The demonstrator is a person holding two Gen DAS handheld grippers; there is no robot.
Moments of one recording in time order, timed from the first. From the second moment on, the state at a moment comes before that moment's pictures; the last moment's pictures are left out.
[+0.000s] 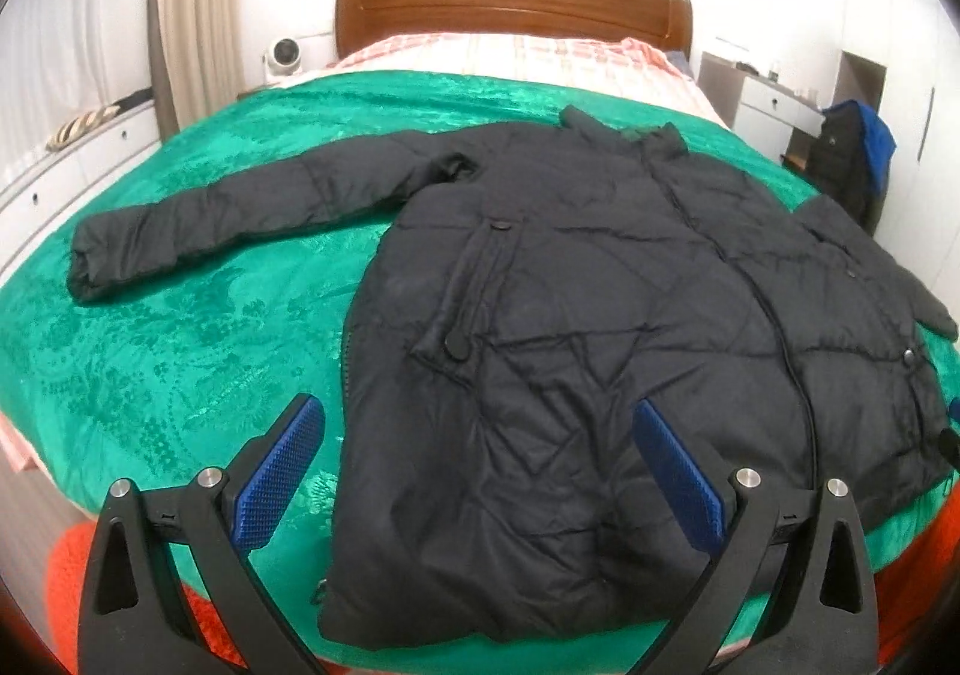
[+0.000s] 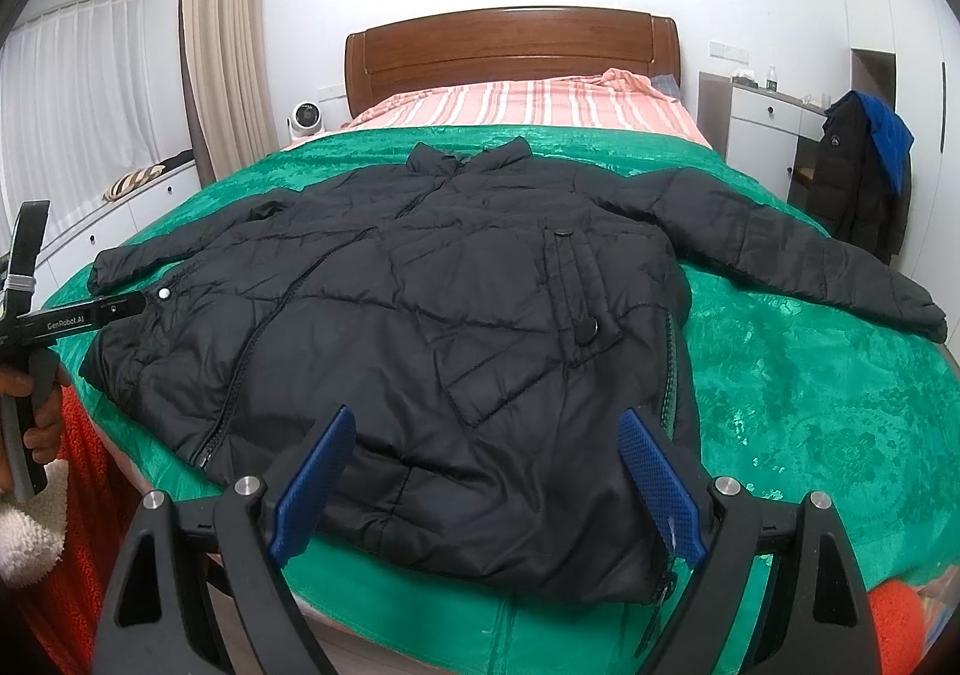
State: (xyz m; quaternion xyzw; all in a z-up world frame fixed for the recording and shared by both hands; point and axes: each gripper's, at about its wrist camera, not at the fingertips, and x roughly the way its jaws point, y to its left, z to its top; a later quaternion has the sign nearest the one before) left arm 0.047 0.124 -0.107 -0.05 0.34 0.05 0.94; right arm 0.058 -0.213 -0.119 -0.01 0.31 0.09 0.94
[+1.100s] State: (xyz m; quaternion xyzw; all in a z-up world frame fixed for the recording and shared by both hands) left arm 0.046 0.123 -0.107 -0.05 0.34 0.06 0.94; right arm 0.062 -0.213 -0.124 -0.01 0.32 0.10 0.94
